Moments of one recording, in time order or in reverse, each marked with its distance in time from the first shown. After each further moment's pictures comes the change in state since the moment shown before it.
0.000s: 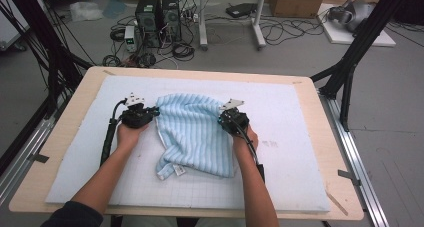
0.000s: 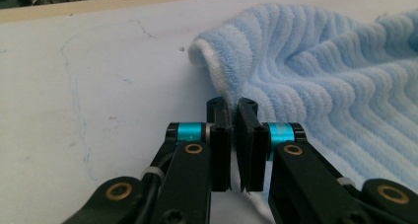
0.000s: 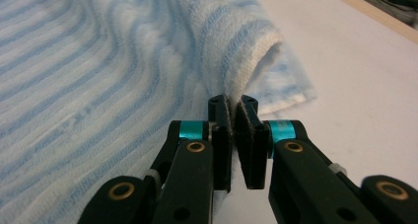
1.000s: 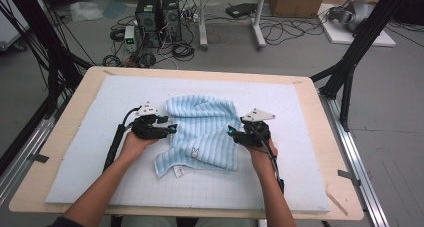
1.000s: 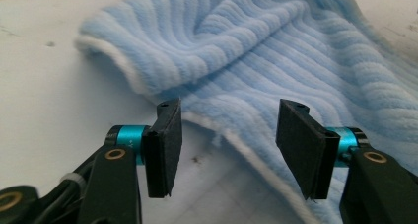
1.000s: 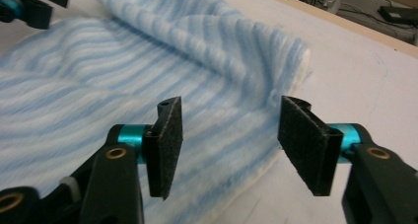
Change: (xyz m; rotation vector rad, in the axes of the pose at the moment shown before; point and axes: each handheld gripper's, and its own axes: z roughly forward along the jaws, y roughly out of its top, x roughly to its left) left arm -0.048 -0.004 -0.009 0.069 -0.244 0.091; right arm -0.012 -0.039 -0.068 -0.153 0.048 0.089
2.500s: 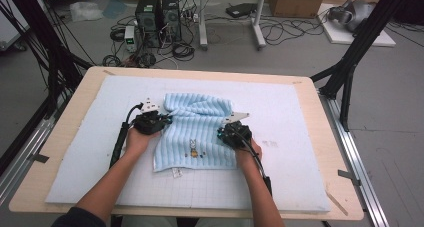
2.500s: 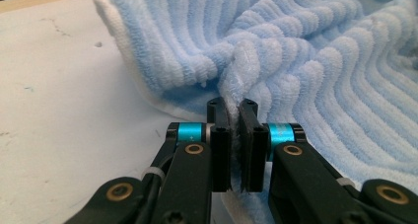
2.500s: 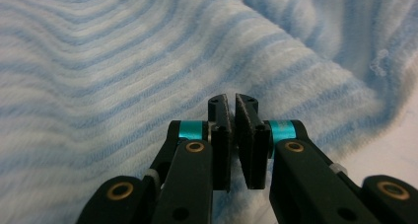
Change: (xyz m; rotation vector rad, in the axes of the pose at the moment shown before) left arm 0.013 0.003 0.014 0.003 0.153 -0.004; right arm 0.026 -0.001 0.052 0.163 0.089 -0.070
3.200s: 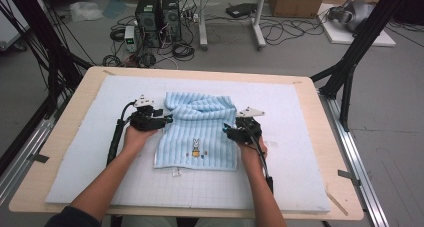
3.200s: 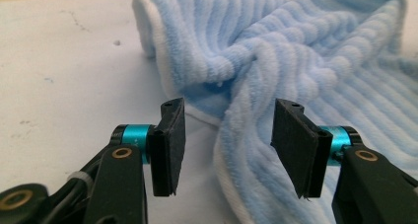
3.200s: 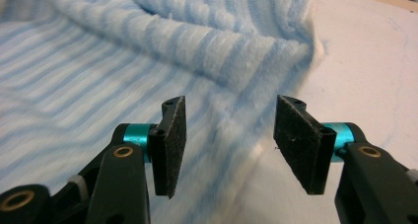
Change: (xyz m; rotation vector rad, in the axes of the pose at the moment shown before) left arm 0.011 0.006 -0.009 -0.021 -0.022 -0.101; right arm -0.021 -0.006 -0.017 -0.104 -0.134 0.172
